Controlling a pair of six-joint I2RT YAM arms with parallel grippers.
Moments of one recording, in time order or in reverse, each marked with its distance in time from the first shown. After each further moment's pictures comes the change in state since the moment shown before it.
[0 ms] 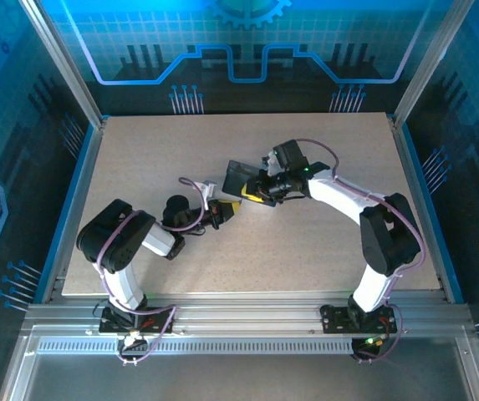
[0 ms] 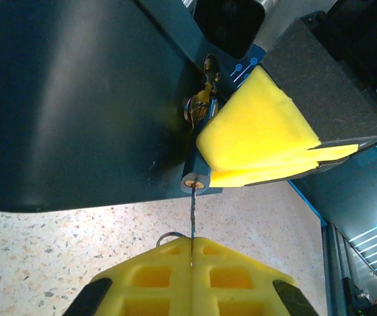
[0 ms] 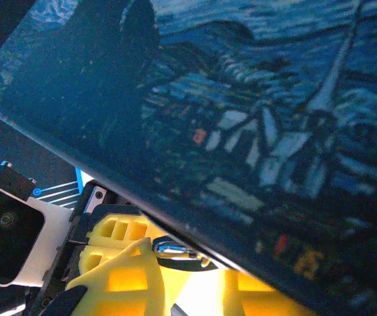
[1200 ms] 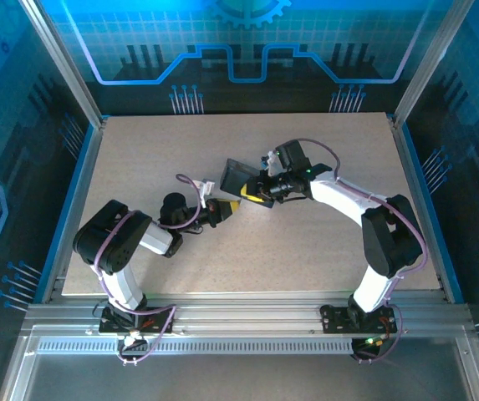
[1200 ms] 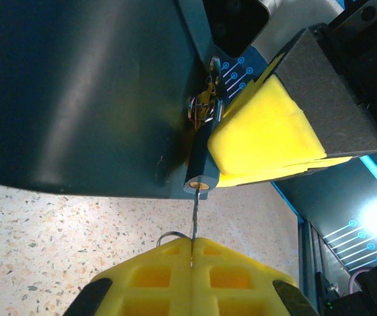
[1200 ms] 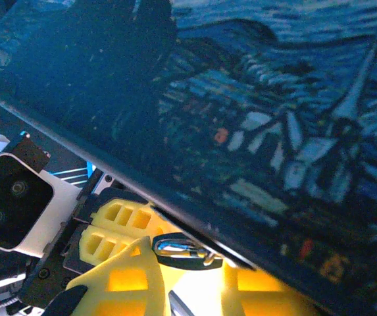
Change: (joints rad) left arm 0.032 -0.018 0.008 -0.023 0.072 -0.057; right arm -0.006 -0.014 -0.024 0.033 -0.054 -0.059
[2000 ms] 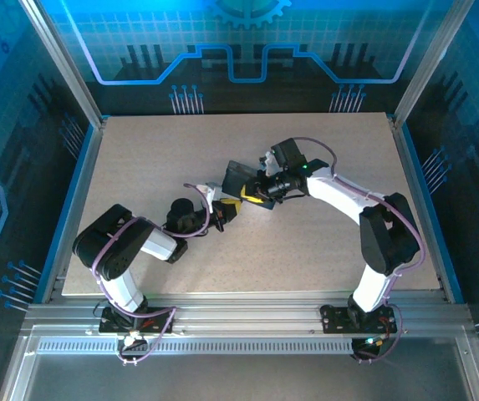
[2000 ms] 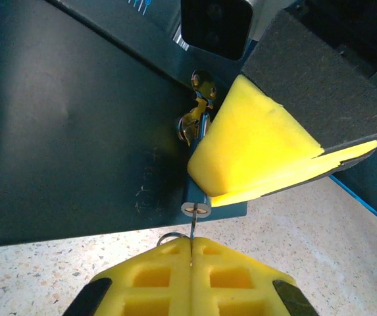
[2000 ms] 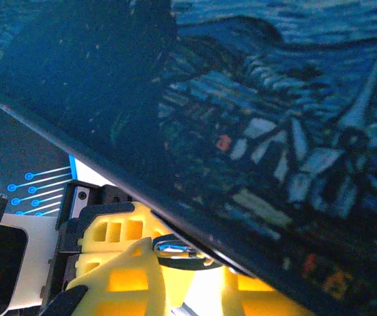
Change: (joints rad) left arm -0.105 -0.032 -0.021 -0.023 -0.247 0.245; right arm 0.021 0.027 0.068 -0.113 0.045 0.003
